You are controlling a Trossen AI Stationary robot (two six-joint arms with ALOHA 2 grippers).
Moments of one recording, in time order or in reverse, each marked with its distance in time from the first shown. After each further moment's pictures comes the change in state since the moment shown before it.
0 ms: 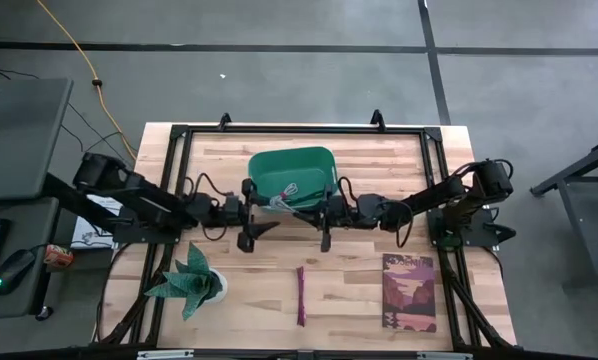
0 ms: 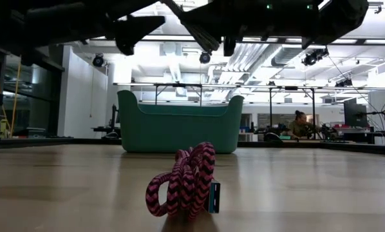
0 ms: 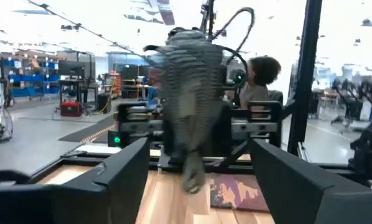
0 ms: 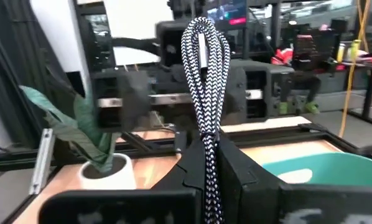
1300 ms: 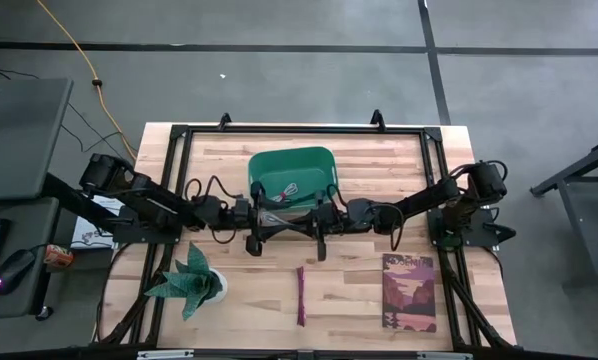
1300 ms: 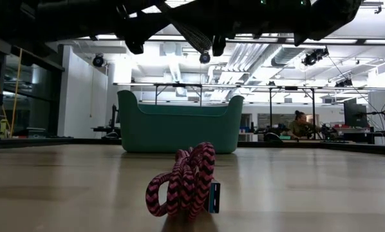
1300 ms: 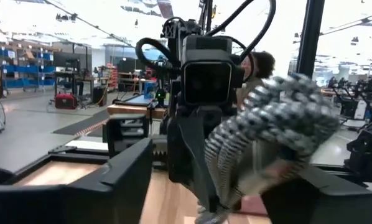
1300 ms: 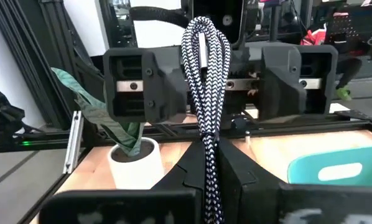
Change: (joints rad) left arm -0.015 0.060 0.091 -0.055 -0.012 -0.031; right arm 0.023 0.051 0.084 -0.102 -0.075 0.031
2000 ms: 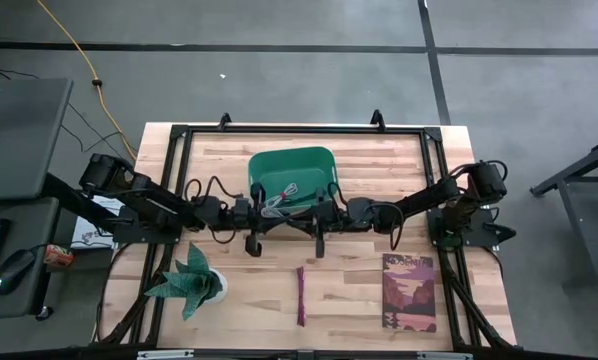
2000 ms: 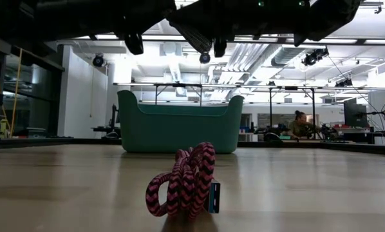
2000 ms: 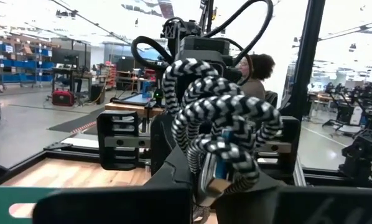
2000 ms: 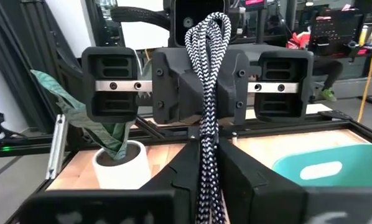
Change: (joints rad) left arm 0.004 0.000 0.000 0.001 -0.009 -0.032; right arm -0.001 -0.001 -0.001 0.004 0.041 -0.008
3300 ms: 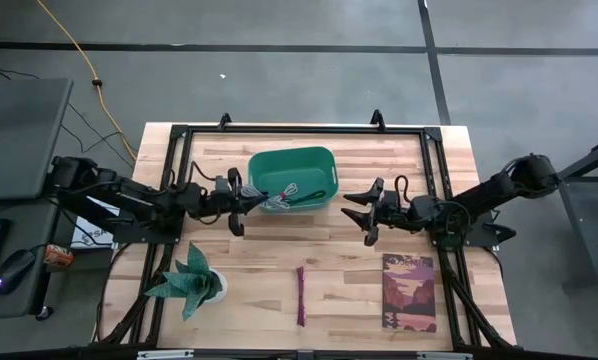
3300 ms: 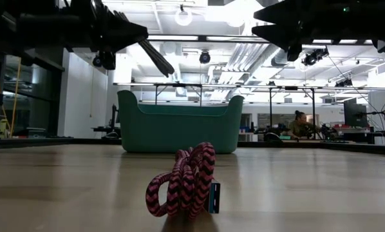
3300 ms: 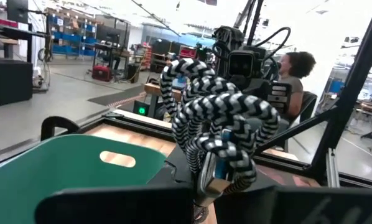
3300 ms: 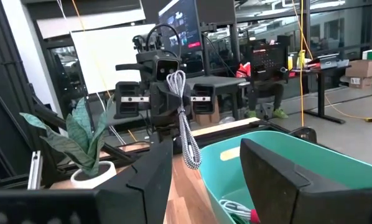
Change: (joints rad) left arm 0.127 -0.350 -0.196 -0.240 -0.020 -0.128; right arm 0.074 -0.510 -0.535 0.178 0.289 0.018
